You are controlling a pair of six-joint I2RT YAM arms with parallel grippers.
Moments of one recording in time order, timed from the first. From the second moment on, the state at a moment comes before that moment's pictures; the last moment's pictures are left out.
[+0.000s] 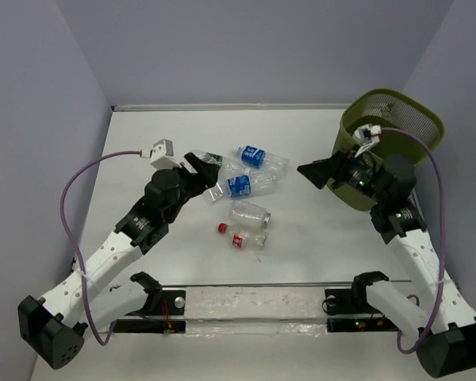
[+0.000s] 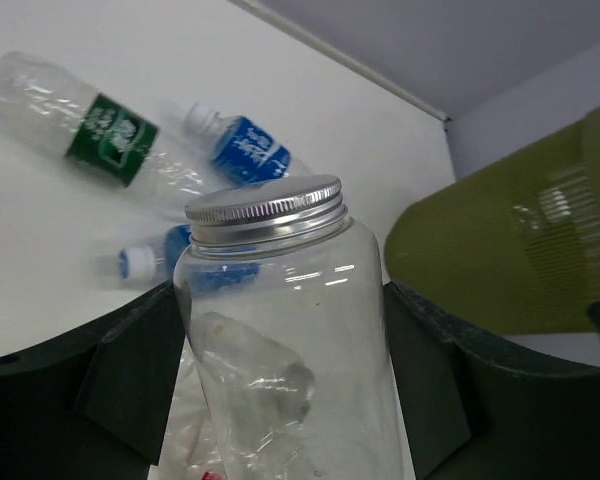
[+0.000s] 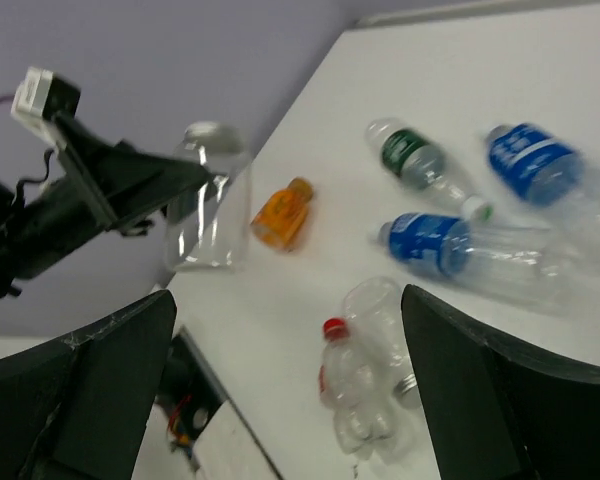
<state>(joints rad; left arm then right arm) -0.61 0.86 0.75 -0.15 -0.32 -0.80 0.16 0.84 0.82 0.01 -0.62 0.63</state>
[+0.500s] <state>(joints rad) -0.85 1.10 0.84 0.18 -0.25 -0.77 0.57 1.07 0.82 0.14 -0.52 0.62</state>
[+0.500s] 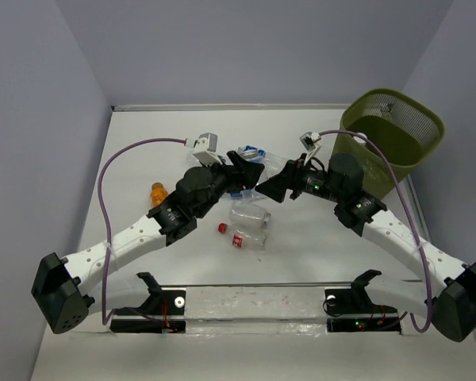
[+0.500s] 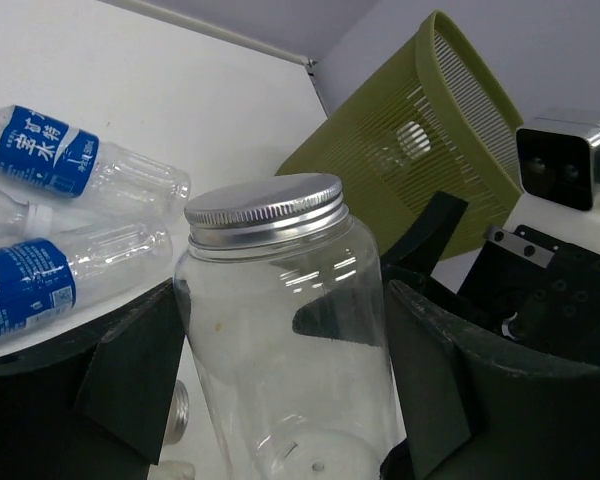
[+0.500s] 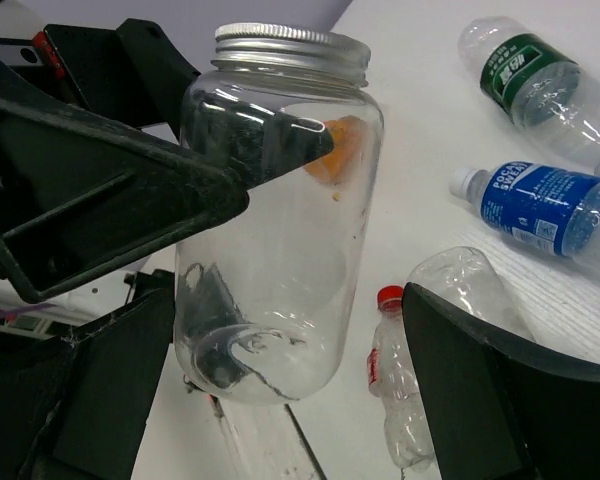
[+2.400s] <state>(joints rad) -0.38 0.91 0.79 -0.53 -0.50 -0.57 0.08 1.13 1.27 -0.29 0.27 0.30</state>
